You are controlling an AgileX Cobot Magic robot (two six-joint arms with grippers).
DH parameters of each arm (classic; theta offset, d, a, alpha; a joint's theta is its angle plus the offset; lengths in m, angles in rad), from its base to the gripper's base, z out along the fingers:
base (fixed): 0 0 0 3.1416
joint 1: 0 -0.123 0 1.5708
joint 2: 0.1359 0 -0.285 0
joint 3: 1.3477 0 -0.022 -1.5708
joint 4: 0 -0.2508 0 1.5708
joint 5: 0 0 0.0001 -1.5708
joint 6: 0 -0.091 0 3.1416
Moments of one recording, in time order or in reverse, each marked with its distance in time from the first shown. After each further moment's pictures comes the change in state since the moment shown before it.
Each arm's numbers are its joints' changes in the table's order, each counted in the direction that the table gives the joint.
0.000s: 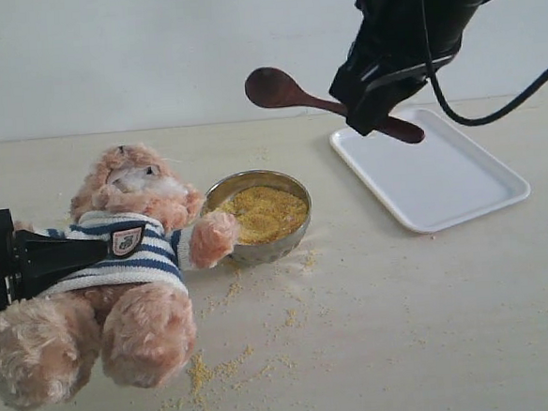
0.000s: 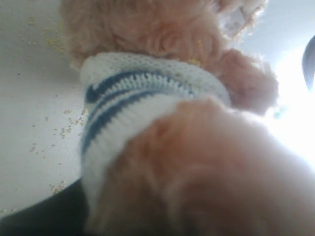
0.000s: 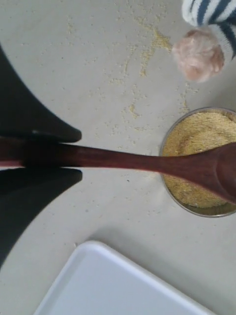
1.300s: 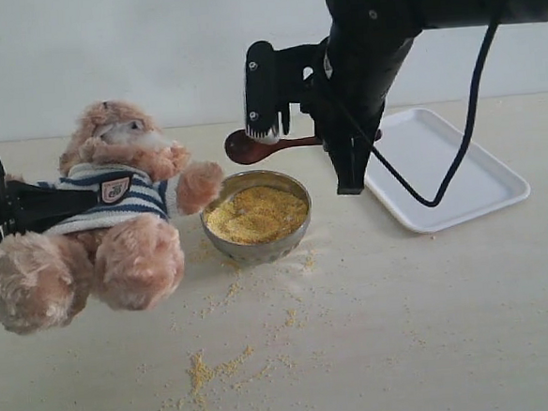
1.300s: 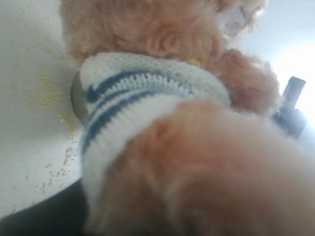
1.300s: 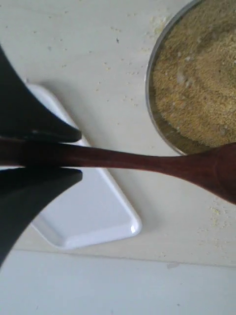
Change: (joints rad) left arm 0.000 0.016 -0.157 0.000 0.000 0.124; right arm -0.145 0.204 0.103 0.569 -0.443 0.238
